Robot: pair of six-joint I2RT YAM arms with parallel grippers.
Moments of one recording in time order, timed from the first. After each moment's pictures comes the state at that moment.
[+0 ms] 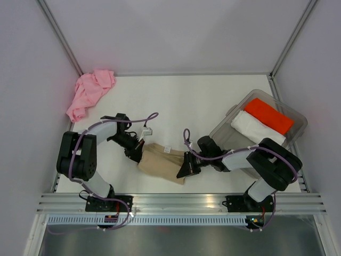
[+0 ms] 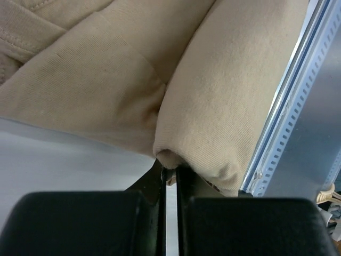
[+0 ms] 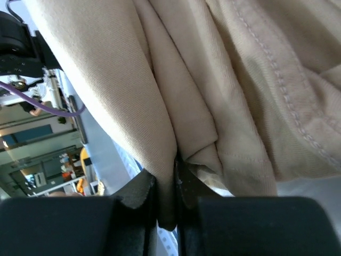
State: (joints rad) left arm -0.18 1.62 0.90 -0.97 0.76 0.82; right arm 0.77 1.59 0.44 0.42 -0.71 0.81
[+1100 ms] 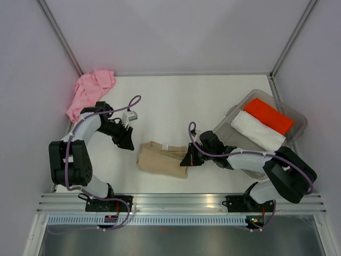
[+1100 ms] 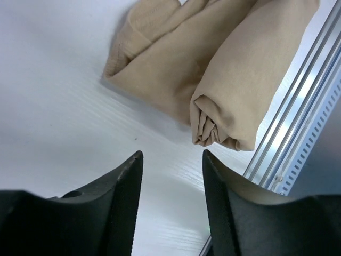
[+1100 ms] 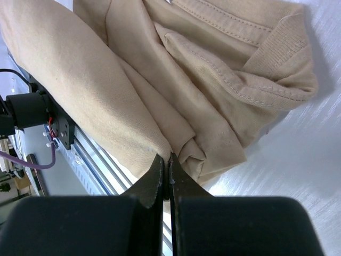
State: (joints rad) left arm 0.02 1.56 1.06 -1.07 0.75 0.88; right arm 0.74 1.43 0.51 0.20 -0.41 0.73
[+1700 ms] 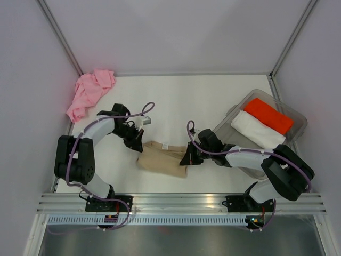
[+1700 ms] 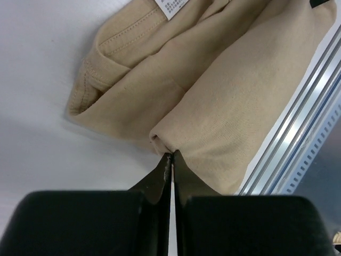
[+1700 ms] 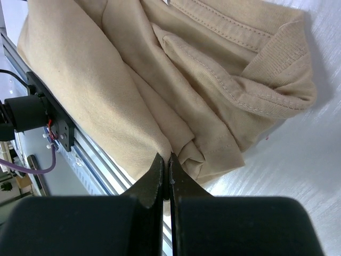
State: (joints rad) left arm -0.16 1.59 1.00 -0.88 0.68 0.64; right arm 0.74 1.46 0.55 0.15 -0.41 0.73
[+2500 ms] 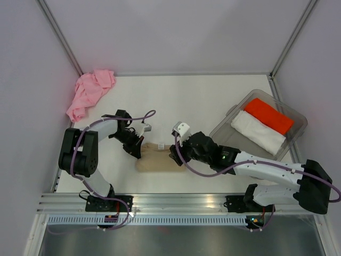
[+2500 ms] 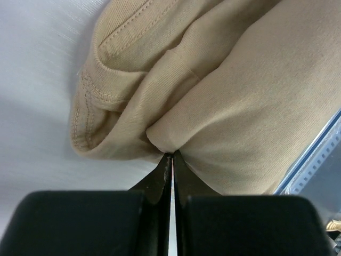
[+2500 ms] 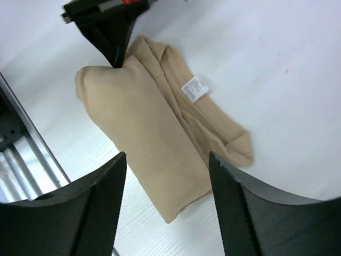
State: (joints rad) left arm -0.16 1.68 0.93 -0.83 0.60 0.64; right arm 1.00 1.23 0.77 -0.07 0.05 0.24
